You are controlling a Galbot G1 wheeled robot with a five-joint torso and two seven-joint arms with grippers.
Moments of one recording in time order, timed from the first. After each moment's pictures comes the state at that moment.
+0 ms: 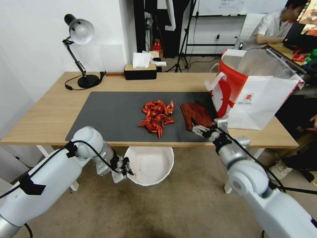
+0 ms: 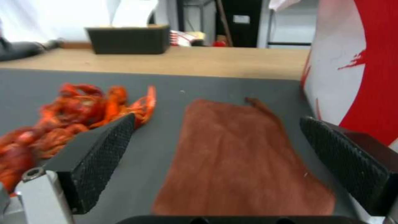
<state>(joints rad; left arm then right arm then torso) 0.72 -0.82 0.05 -1.76 0.53 -0.61 1.35 -1.12 0.93 0.20 2.05 0.67 -0.25 0.36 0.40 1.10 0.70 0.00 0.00</state>
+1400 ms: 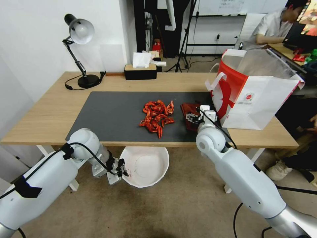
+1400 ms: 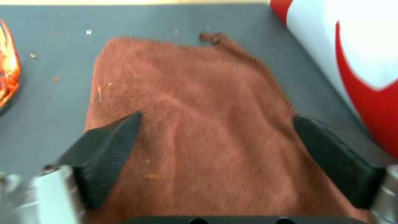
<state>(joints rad) 0.75 -0.79 0.02 -1.76 0.56 -0.63 1.35 -0.68 1.11 -0.08 1.67 0.88 -0.49 0.83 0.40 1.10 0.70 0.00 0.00</state>
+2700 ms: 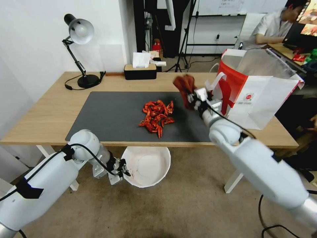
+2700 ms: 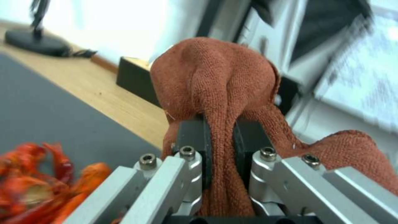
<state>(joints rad) 0.75 -0.81 0.02 -1.74 0.60 -0.68 1.30 -0.39 0.91 -0.27 1.54 0.44 -0.10 0.10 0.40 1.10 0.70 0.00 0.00</state>
